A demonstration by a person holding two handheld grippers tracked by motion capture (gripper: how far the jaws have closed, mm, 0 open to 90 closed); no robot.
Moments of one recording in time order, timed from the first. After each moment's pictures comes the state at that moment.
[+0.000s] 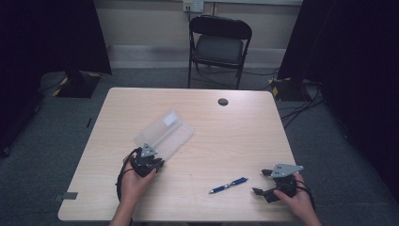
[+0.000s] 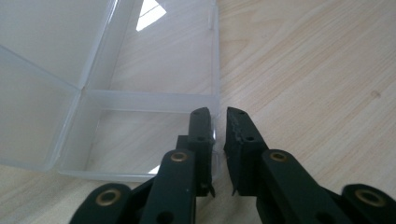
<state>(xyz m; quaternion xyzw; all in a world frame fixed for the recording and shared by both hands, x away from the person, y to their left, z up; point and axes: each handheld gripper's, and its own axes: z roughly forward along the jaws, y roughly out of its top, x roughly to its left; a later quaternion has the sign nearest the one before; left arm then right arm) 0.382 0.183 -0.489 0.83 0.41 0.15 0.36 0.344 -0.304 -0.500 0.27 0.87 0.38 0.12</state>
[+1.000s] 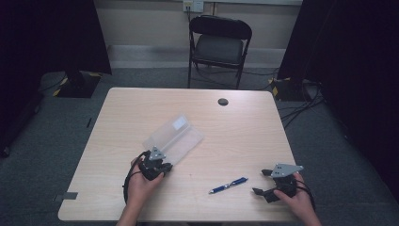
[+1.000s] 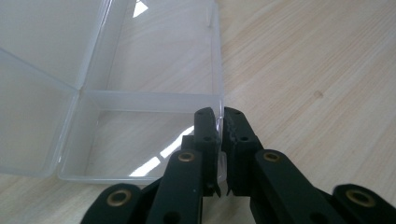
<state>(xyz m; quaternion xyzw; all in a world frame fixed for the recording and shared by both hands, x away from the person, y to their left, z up) 0.372 0.155 -0.488 0.84 0.39 0.12 0.37 0.344 -0.304 -0.500 0.27 0.87 0.38 0.12</state>
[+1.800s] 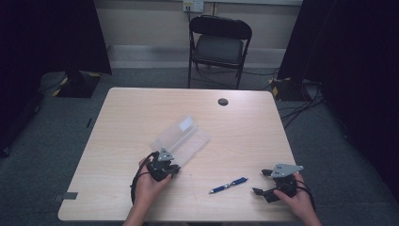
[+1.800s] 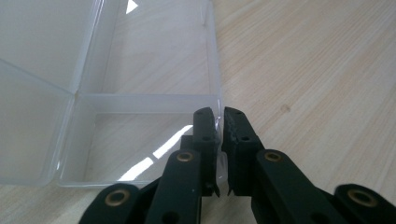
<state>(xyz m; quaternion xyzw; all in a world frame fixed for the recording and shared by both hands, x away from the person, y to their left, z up) 0.370 0.132 -0.488 0.84 0.38 0.11 0.37 0.344 -0.304 -0.500 0.27 0.87 0.38 0.12</state>
